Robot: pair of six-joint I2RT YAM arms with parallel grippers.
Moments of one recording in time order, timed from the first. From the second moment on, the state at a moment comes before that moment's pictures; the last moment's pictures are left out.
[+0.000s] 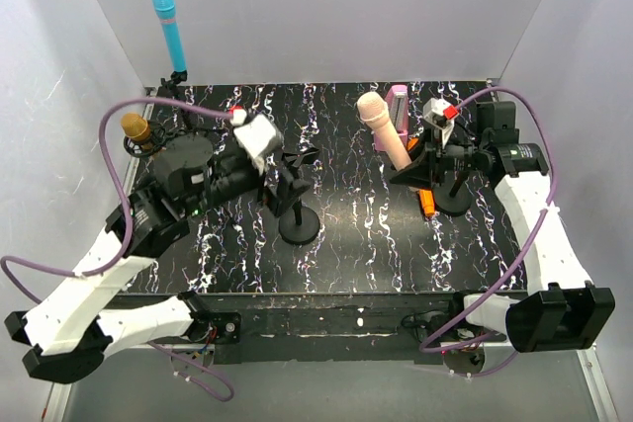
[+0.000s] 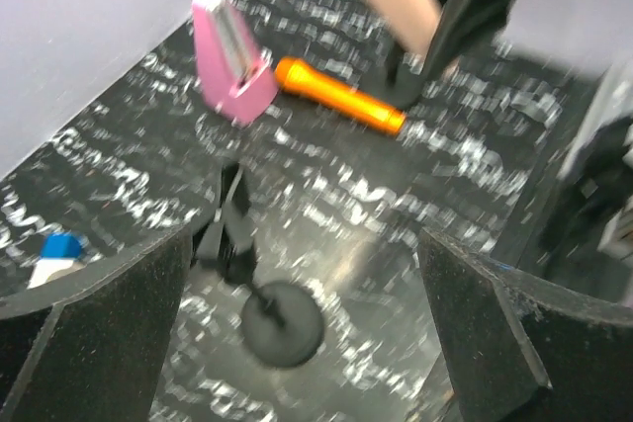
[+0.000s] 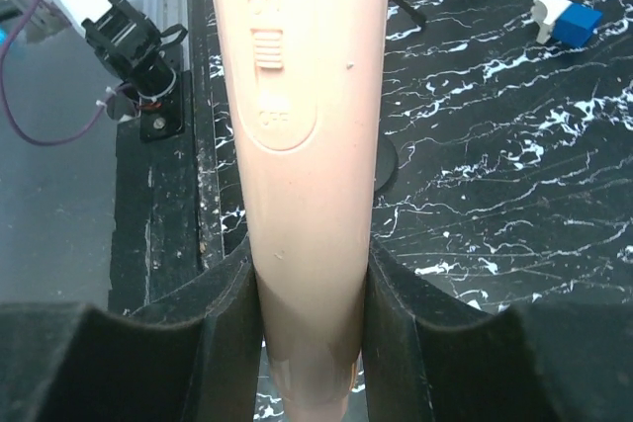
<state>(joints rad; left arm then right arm) -0.85 1.01 1.43 -0.57 0.11 0.03 0.09 1.21 1.24 -0.83 -1.28 -0.53</state>
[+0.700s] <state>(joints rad) -0.81 0.80 0.93 -0.24 0.11 0.39 0.35 1.34 1.16 -0.42 -1.22 -0.53</state>
